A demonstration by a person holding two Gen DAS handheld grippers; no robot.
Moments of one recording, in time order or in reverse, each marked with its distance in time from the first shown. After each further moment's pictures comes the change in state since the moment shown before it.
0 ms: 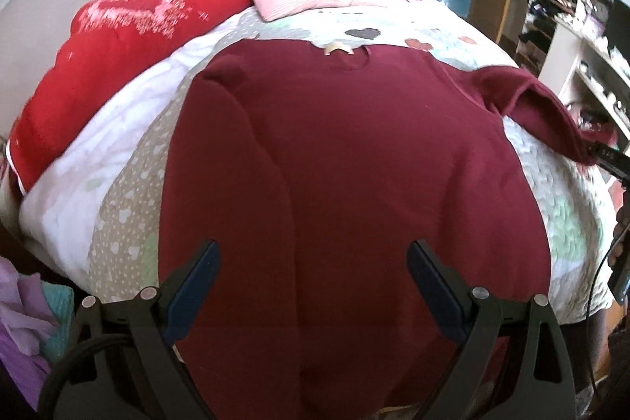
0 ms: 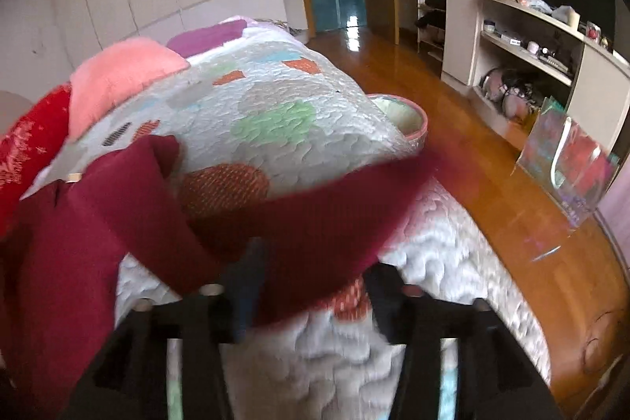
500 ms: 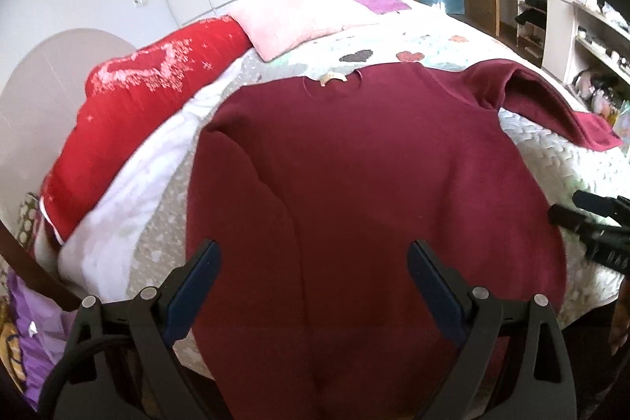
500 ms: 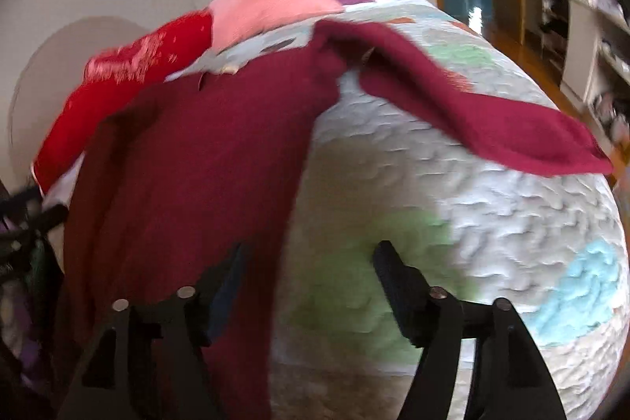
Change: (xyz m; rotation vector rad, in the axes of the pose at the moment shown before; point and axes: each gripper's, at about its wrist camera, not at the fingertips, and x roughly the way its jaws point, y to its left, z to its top) left arm -0.021 -0.032 -0.002 0.141 -0.117 0.145; right arm -0.044 0.112 -0.104 -0.260 0.107 0.355
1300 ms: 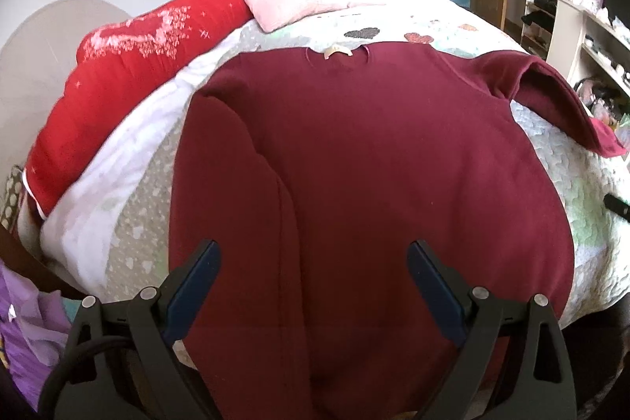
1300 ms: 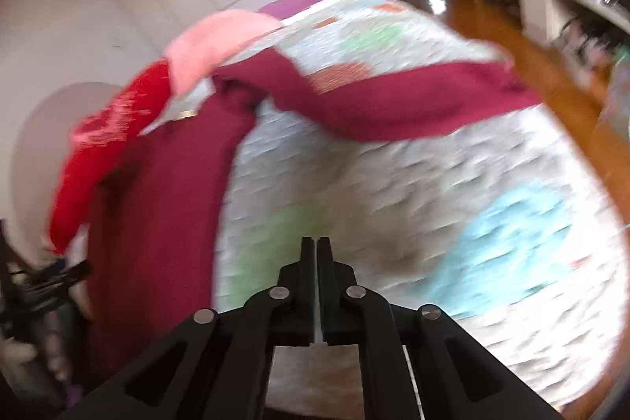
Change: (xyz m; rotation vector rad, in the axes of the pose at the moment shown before) left arm 0.025 0.017 -0.005 -0.084 0.097 -0.067; right arm -0.030 -0.074 -0.014 0.299 -0.030 0.090
